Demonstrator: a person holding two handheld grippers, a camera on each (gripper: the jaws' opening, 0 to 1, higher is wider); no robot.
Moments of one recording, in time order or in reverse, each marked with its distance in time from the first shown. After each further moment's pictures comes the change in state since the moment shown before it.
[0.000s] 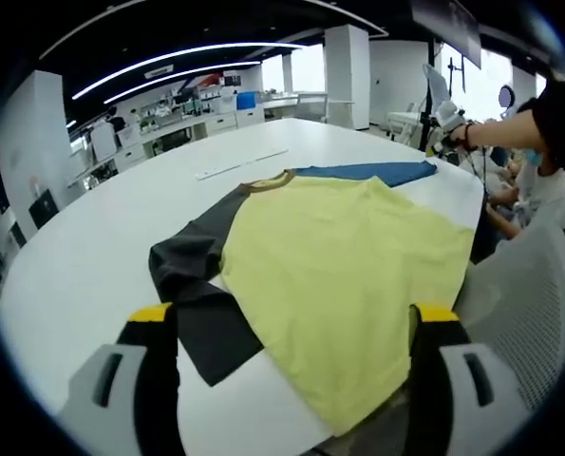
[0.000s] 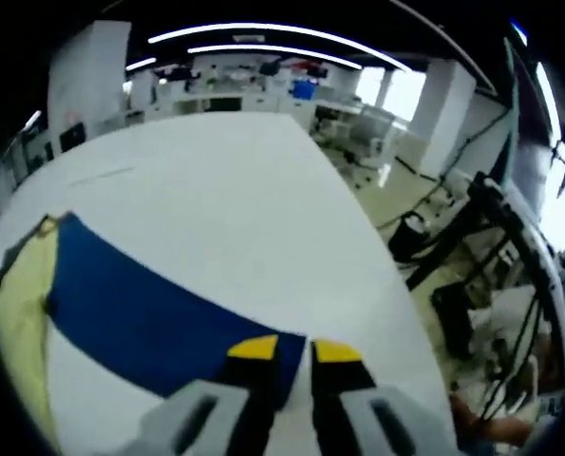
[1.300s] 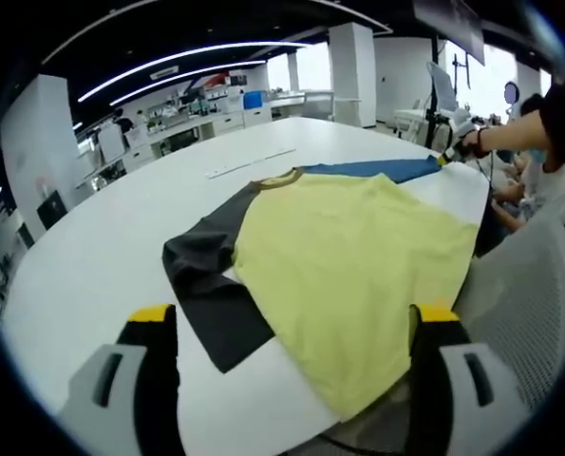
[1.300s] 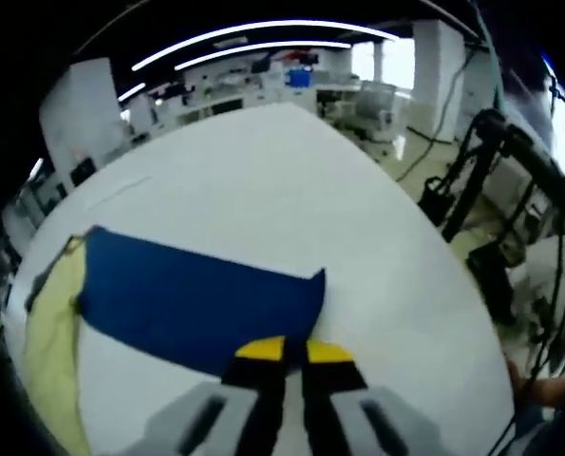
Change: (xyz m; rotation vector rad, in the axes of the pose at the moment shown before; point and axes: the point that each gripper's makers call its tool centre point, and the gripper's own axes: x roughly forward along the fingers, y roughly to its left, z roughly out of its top) left arm -0.016 0.028 -0.021 0.007 0.012 0.049; right arm 0.001 0.021 -0.041 0.151 0.045 0.174
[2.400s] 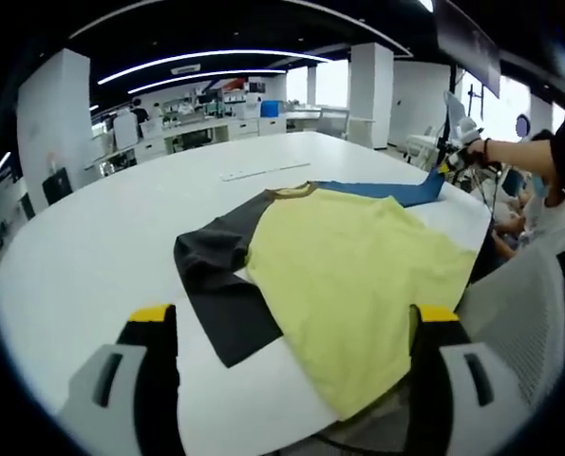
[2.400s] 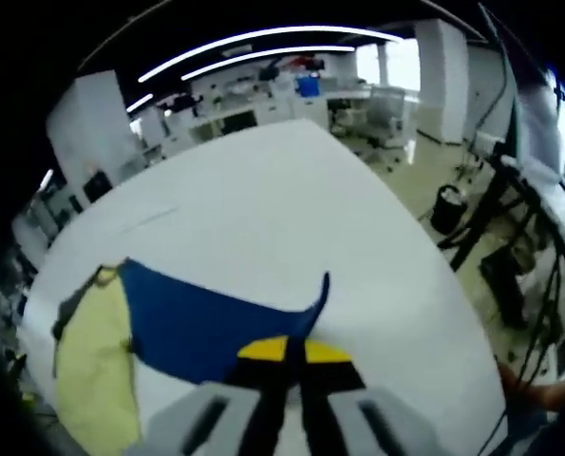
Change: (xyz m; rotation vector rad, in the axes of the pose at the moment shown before) left arm -0.012 0.002 0.013 -0.127 -0.067 0.004; right arm -0.060 0.091 0.043 0.023 -0.044 0.075
